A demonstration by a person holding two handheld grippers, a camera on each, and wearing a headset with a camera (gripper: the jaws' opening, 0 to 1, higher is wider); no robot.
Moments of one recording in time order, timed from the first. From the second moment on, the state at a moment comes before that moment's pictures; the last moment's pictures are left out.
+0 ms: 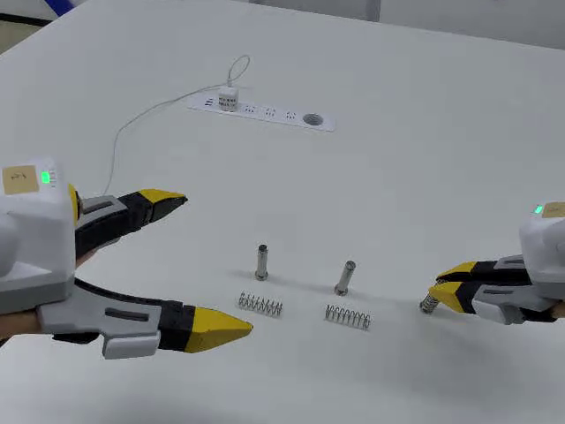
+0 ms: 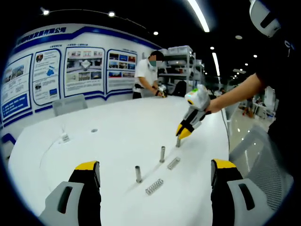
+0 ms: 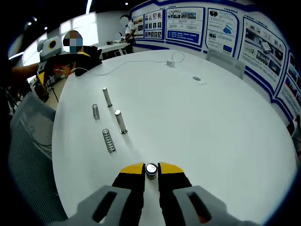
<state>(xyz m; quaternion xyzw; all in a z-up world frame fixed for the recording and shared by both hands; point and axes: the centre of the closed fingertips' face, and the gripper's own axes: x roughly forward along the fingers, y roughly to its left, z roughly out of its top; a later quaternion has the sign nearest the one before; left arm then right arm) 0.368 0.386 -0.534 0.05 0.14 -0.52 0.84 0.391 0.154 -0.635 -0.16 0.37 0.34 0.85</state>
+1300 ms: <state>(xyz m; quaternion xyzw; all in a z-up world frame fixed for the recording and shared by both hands) 0.355 0.378 -0.513 0.06 0.13 -0.54 0.83 0.364 0.222 -0.605 -0.18 0.33 0.41 0.83</state>
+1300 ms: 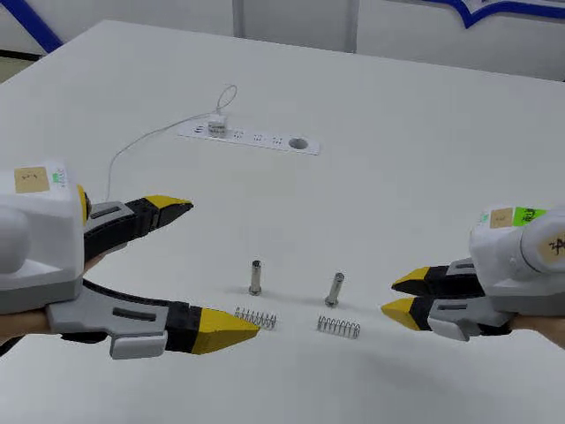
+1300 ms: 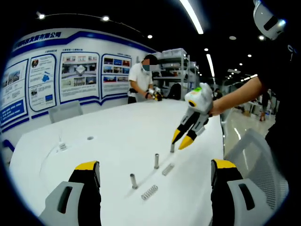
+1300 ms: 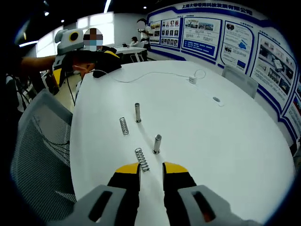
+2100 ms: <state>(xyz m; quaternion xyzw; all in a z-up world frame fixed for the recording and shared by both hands) 0.355 0.398 -0.532 0.08 0.16 -0.52 0.84 0.371 0.244 -0.678 -0.24 0.40 0.45 0.76</state>
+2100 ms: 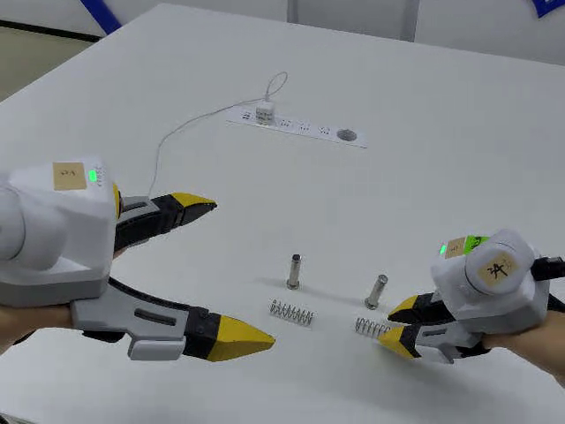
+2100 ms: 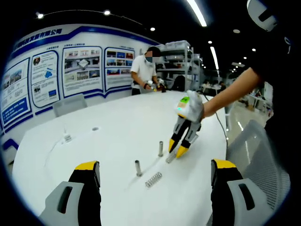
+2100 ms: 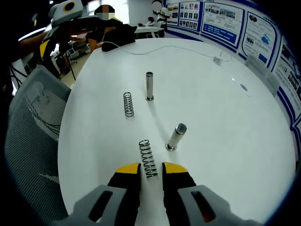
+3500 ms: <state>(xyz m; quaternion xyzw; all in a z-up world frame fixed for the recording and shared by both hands) 0.330 0.360 -0.525 0.08 0.16 -0.58 0.80 0.357 0.271 -0.581 -0.27 0.34 0.48 0.76</state>
